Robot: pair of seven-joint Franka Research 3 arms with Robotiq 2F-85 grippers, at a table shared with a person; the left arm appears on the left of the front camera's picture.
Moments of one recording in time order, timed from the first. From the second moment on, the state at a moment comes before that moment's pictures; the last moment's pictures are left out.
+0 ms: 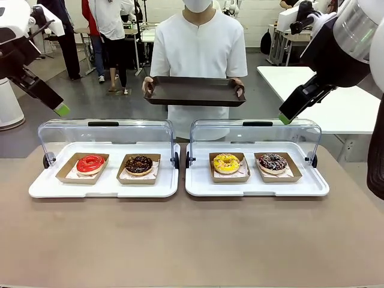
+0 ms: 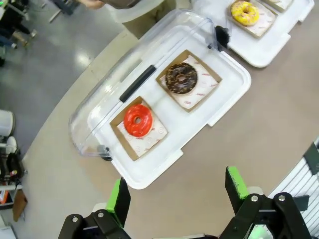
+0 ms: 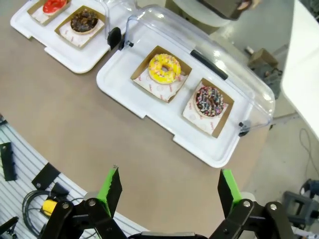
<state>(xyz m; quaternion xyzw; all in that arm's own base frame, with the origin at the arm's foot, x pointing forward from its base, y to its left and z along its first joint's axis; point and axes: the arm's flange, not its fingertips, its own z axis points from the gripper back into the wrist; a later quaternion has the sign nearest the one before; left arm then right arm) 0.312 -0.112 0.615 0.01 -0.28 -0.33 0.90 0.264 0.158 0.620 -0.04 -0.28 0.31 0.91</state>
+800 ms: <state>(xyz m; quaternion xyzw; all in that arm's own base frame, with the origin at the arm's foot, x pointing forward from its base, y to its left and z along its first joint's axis) 0.372 -0.009 0.578 -0.41 -0.33 -0.58 0.62 0.339 -0.030 0.599 0.45 -0.22 0.54 0.68</state>
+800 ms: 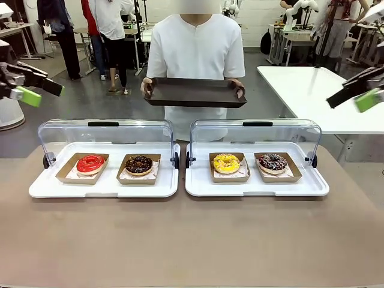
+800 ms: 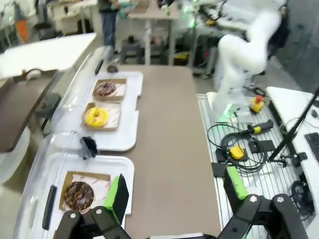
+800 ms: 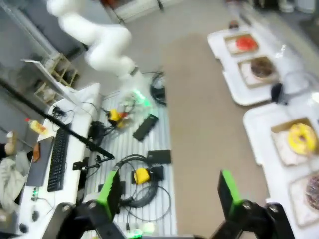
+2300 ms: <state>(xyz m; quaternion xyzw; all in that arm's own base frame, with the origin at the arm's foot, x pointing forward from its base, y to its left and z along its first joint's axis) 0.342 0.079 0.564 -0.29 -0.37 -0.50 0.73 0.311 -0.133 0.575 0.41 -0.31 0.45 0.73</state>
